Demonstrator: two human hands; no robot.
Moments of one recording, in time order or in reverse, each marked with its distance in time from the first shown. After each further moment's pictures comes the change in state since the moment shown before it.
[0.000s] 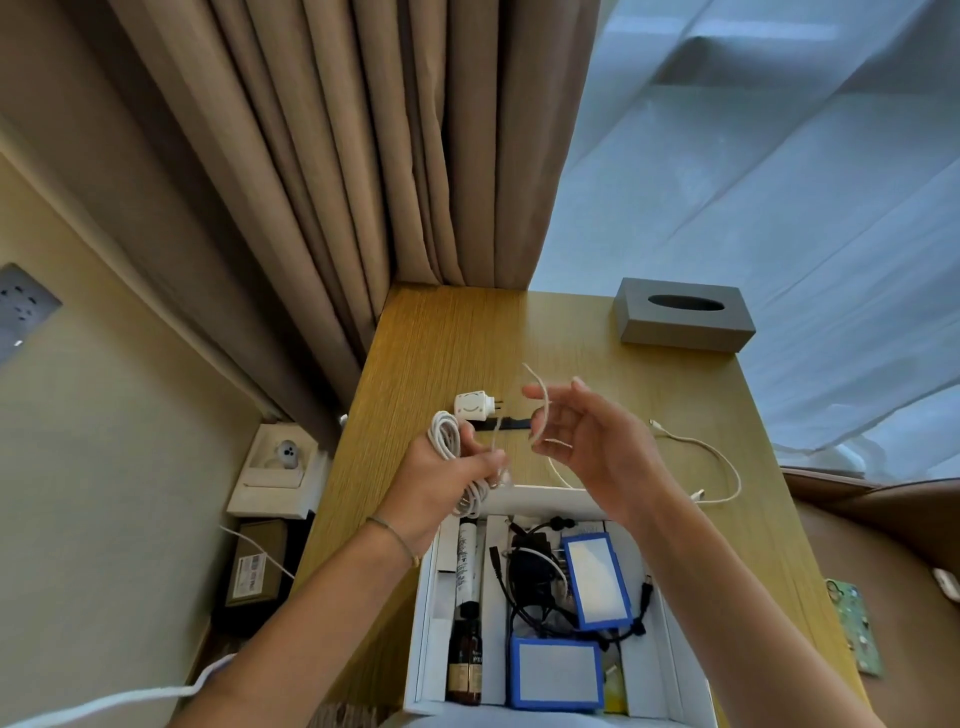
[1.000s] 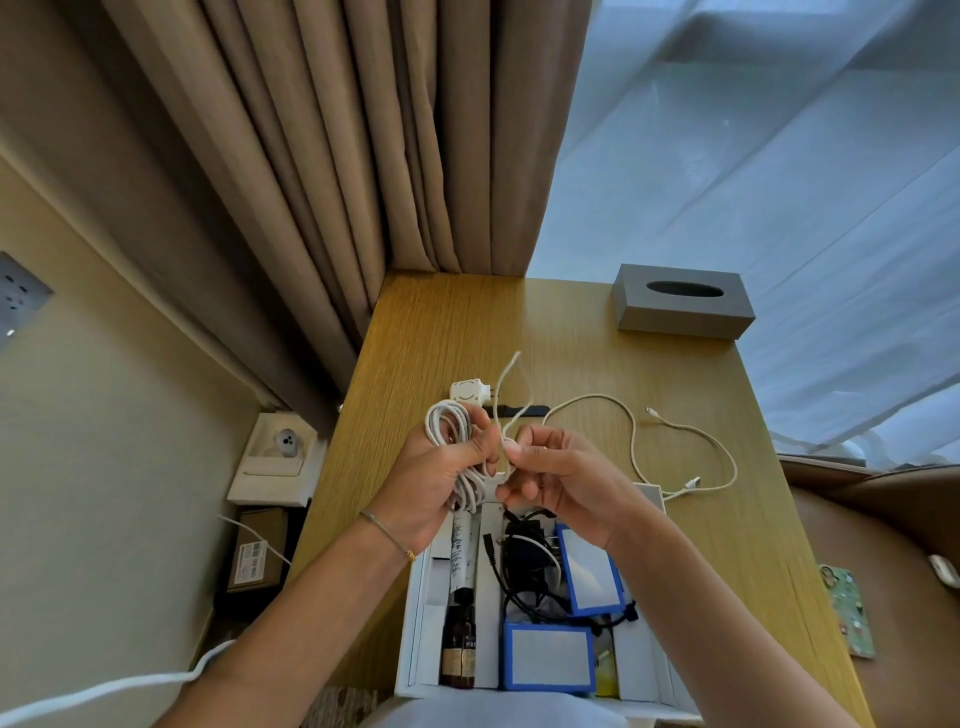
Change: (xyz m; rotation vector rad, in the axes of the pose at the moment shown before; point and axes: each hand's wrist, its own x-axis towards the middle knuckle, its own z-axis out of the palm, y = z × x) left_hand -0.005 -0.001 0.004 -0.227 -0.183 0.058; right_hand -0.013 0.024 0.007 0.048 -0.143 0.209
